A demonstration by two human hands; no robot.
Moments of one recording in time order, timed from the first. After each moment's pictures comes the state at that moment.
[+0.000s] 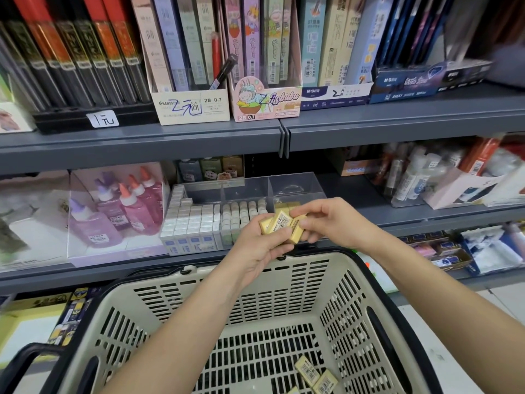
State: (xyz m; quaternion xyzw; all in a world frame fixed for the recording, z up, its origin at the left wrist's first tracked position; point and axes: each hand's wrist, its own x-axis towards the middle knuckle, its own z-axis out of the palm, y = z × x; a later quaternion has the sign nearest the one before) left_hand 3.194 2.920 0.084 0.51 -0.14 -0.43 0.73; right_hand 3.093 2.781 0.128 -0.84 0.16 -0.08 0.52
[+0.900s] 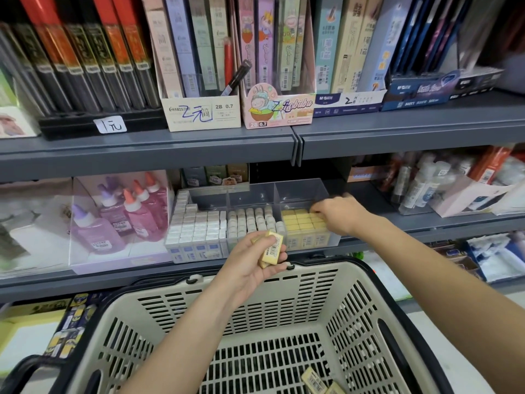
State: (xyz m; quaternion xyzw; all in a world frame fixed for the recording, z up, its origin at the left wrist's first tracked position) left_hand 3.207 2.942 0.078 0.50 -0.07 -0.47 0.72; right_hand 3.147 2.720 0.098 -0.98 0.19 0.06 -0.06
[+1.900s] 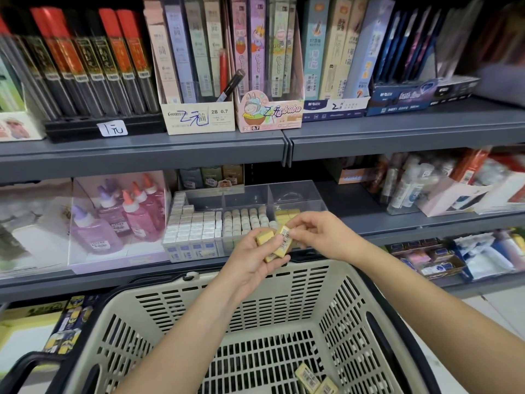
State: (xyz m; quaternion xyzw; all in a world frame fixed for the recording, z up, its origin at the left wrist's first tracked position) left_hand 3.194 2.936 0.082 0.46 -0.12 -0.46 0.75; right_hand 3.101 2.794 0.120 -0.89 0.15 -0.07 0.43
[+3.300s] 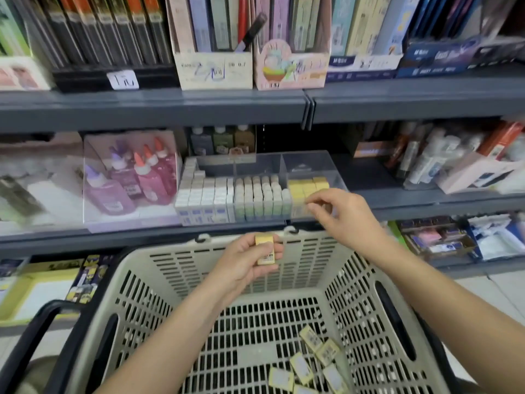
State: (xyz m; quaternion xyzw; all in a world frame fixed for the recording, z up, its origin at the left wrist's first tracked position) left_hand 3.183 2.993 0.044 0.56 -0.14 -0.45 0.68; right_hand 3.081 2.811 0.106 -0.94 0.15 -0.23 0.22
